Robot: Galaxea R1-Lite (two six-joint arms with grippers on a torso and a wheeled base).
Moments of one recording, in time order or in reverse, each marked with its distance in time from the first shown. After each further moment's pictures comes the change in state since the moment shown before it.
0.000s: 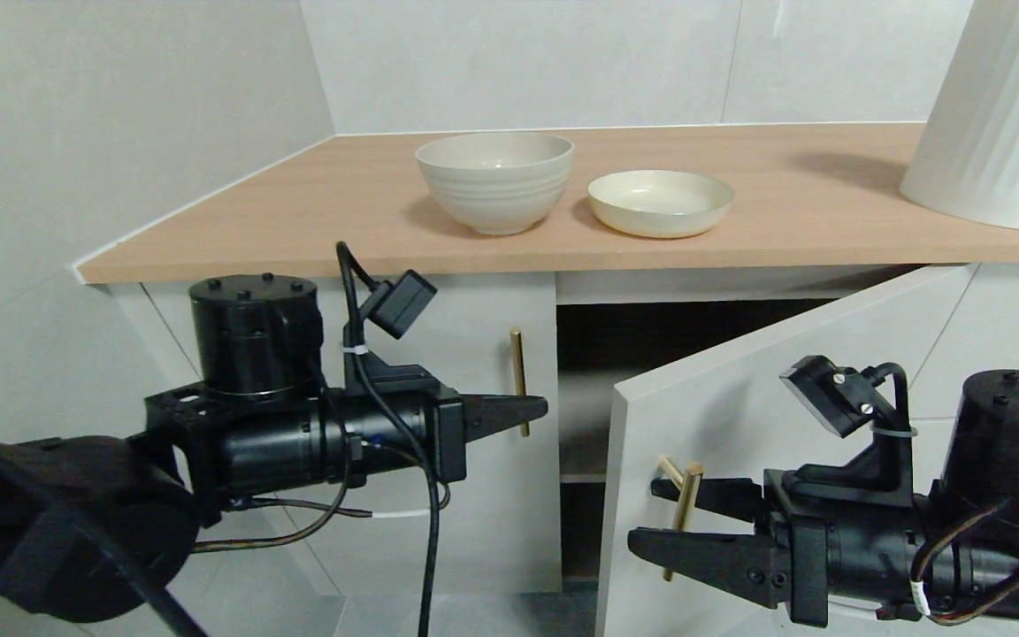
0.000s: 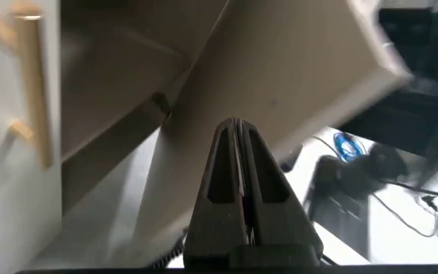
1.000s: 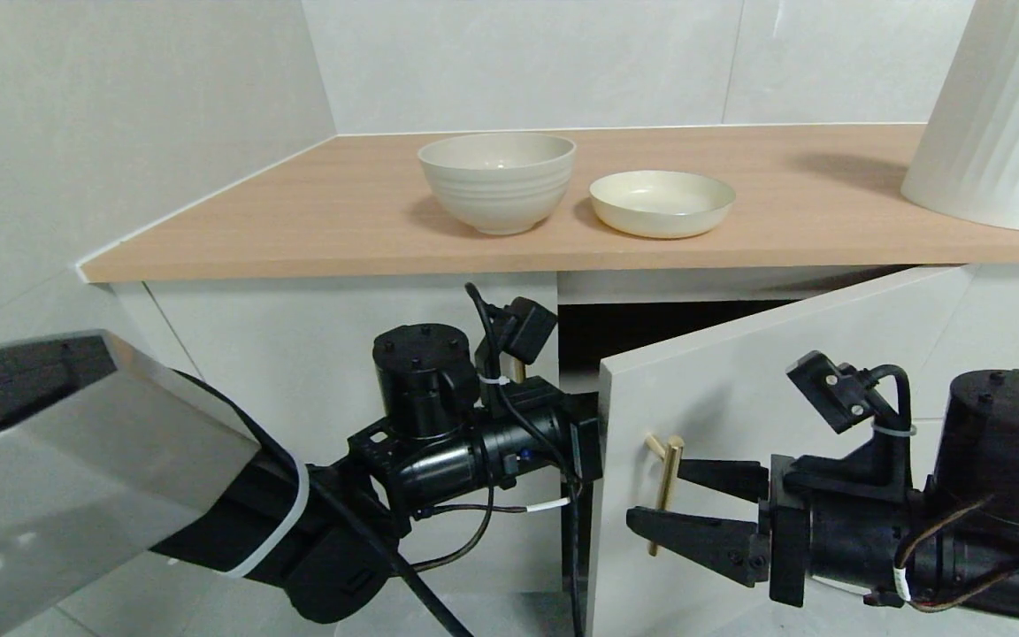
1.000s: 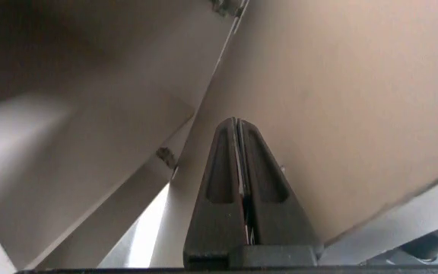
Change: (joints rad) left arm -0.172 0.325 -0.106 -0.417 0.170 -0.004; right arm -0.043 0.009 0.000 0.020 -0.120 -0.114
